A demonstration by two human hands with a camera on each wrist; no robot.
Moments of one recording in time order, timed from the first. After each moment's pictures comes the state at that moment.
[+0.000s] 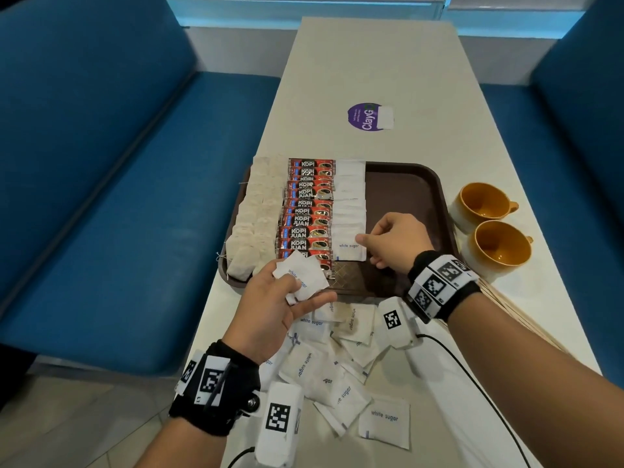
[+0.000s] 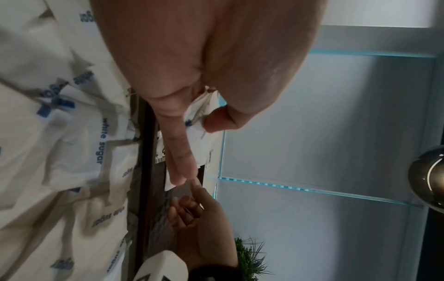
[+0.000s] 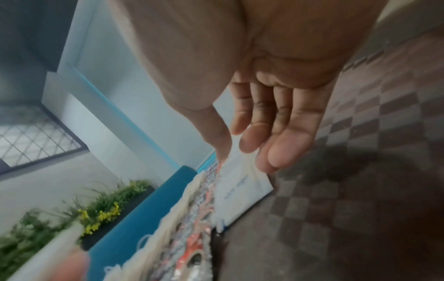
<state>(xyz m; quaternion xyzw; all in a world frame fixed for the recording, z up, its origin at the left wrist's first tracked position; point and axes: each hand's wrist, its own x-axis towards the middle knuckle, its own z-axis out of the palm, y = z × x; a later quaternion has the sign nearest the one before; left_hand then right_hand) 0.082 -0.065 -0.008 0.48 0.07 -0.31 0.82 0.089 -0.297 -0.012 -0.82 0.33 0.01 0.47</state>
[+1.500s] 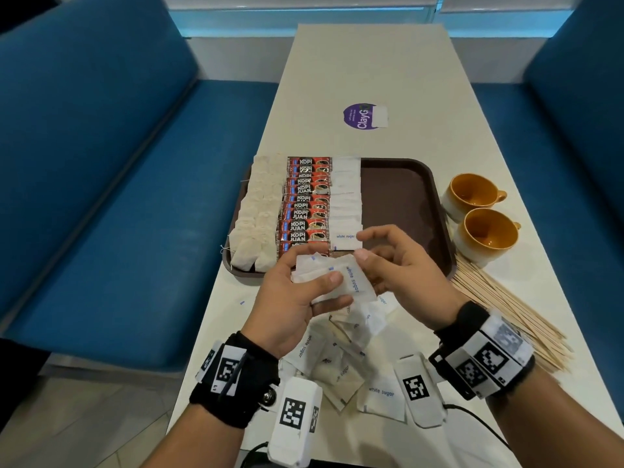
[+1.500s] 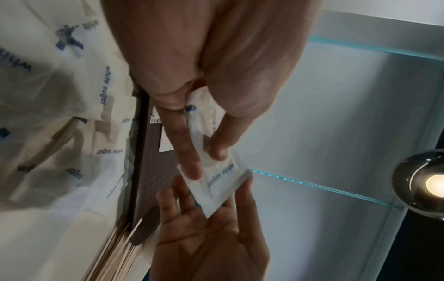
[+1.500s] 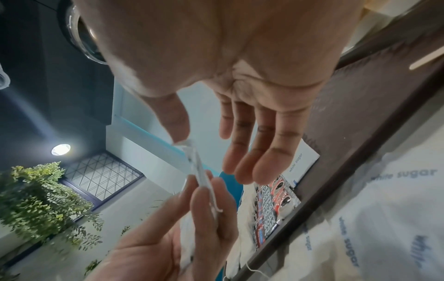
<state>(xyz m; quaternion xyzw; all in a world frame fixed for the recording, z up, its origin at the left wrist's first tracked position) 0.051 -0.077 0.006 0.50 0.00 -0.33 0.80 -0.008 -0.260 0.028 -0.71 0.15 0.01 0.69</state>
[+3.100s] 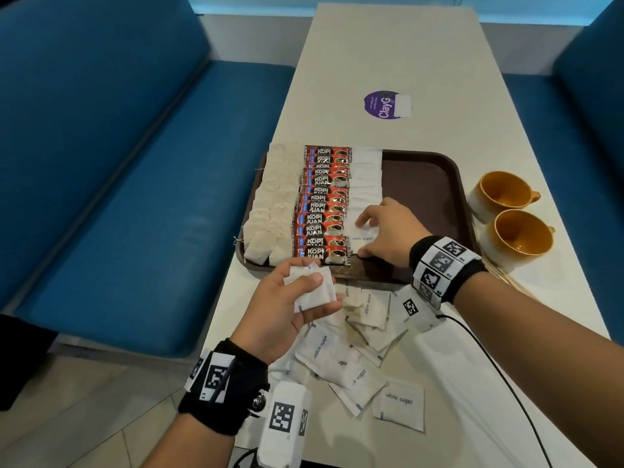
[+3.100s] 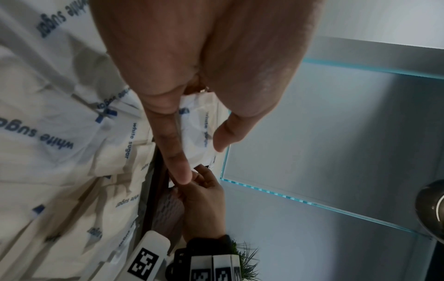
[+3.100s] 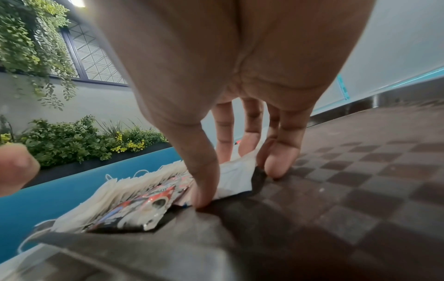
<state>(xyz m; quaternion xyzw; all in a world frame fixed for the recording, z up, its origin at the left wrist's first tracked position) 0.068 -0.043 -0.012 0.48 0.09 -0.36 0.80 0.102 -0.280 -0.015 -0.96 0.14 0.11 0.24</state>
